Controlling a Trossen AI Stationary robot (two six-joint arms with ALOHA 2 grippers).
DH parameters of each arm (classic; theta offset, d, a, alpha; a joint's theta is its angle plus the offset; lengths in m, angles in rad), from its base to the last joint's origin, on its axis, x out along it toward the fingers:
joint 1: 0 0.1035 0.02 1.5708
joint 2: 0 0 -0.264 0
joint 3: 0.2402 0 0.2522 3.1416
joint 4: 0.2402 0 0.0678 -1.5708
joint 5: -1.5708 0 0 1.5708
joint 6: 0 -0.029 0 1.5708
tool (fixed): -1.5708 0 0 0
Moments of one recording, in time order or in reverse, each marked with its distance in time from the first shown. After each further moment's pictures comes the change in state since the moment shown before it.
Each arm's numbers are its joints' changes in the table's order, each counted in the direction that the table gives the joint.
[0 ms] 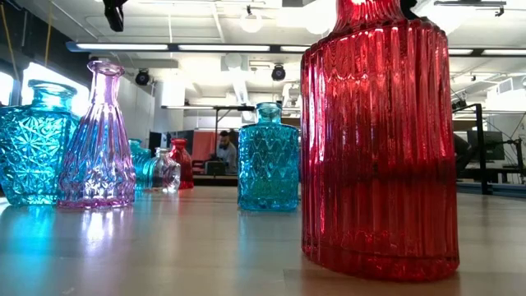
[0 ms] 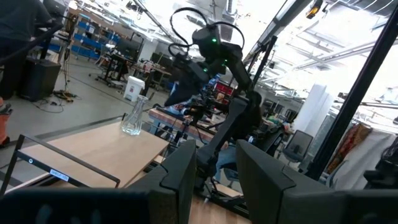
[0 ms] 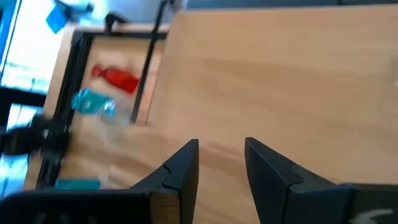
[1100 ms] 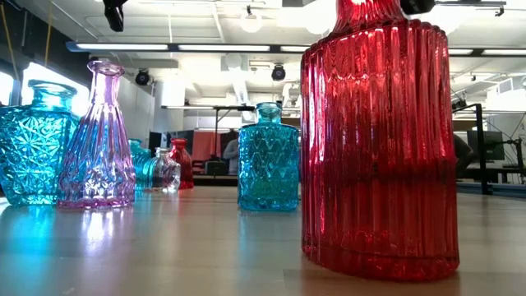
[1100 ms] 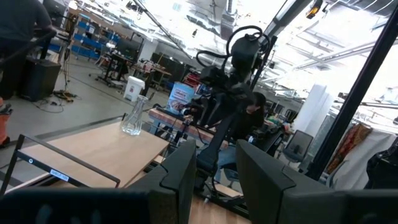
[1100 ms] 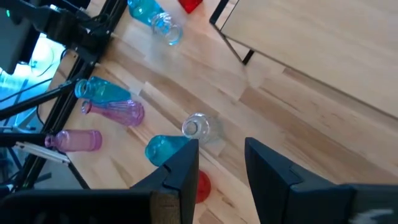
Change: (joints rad) left arm 0.000 0.000 0.000 0.000 -0.001 0.000; right arm 0.425 0.000 0.000 0.000 0.043 -0.064
